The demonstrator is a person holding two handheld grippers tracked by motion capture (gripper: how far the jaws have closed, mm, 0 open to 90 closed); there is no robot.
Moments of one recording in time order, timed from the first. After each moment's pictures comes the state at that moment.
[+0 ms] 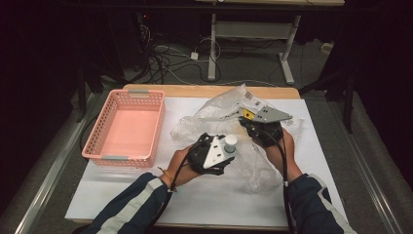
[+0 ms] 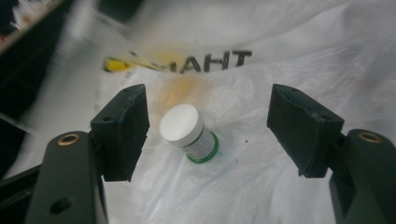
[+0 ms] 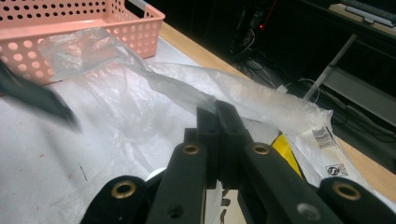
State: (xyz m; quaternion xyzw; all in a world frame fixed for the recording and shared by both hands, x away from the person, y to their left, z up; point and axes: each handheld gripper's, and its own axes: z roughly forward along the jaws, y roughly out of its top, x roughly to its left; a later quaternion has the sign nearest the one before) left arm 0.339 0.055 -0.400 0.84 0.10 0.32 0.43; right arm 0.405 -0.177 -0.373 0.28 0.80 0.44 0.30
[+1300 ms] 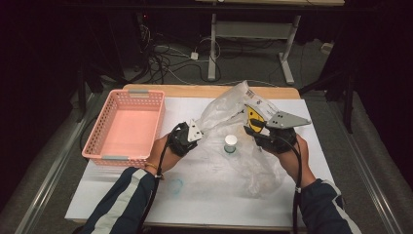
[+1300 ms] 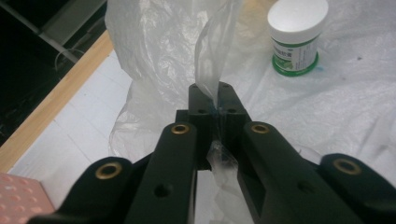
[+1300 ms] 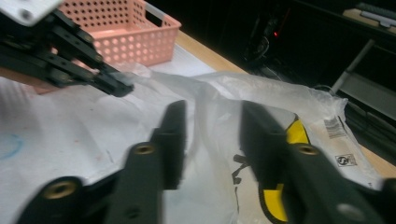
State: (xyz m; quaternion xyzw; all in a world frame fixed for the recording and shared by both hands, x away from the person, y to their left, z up) left arm 0.405 0.090 -0.422 0.88 0.22 0.27 0.32; right arm 0.382 -0.207 -0.365 0.26 0.80 0.47 0.27
